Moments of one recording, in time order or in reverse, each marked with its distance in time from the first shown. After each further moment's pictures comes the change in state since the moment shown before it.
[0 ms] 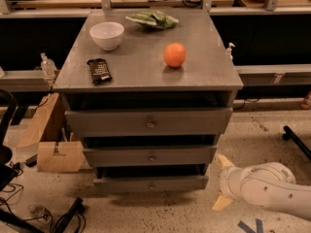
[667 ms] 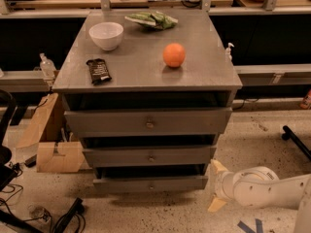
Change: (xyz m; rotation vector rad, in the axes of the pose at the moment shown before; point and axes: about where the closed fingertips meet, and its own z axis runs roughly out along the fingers) arm 0.020 0.016 0.071 -0.029 -0.019 0.008
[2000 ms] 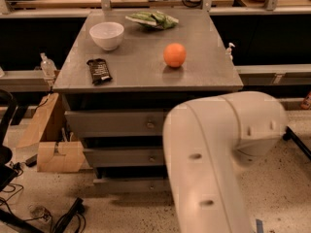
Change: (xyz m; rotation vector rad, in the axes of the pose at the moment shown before) arm -0.048 0.054 0.118 -0.094 0.011 -0.233
